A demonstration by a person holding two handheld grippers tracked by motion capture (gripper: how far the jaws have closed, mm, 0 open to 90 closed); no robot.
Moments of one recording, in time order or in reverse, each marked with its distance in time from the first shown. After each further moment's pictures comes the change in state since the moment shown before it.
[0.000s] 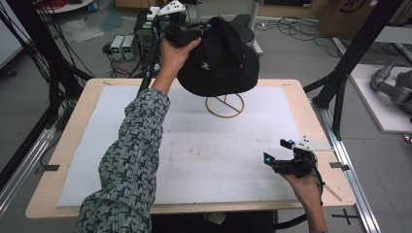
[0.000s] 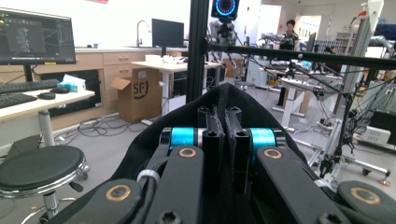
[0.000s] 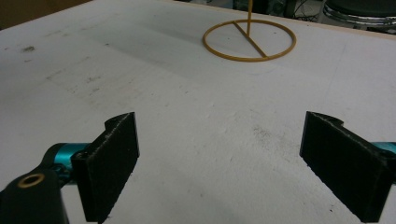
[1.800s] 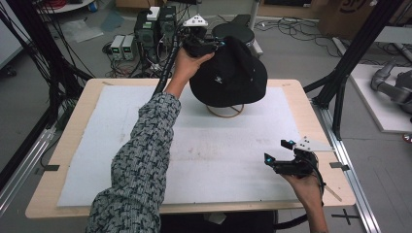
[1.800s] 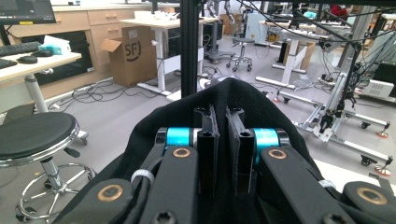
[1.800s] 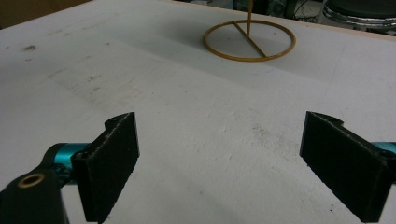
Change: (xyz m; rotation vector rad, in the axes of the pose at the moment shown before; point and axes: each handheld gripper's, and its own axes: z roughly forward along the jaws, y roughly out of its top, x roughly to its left) left arm -0.006 -0.035 0.043 0.181 -0.012 0.039; right arm 0.000 -0.001 -0.003 -0.003 -0.001 -0.006
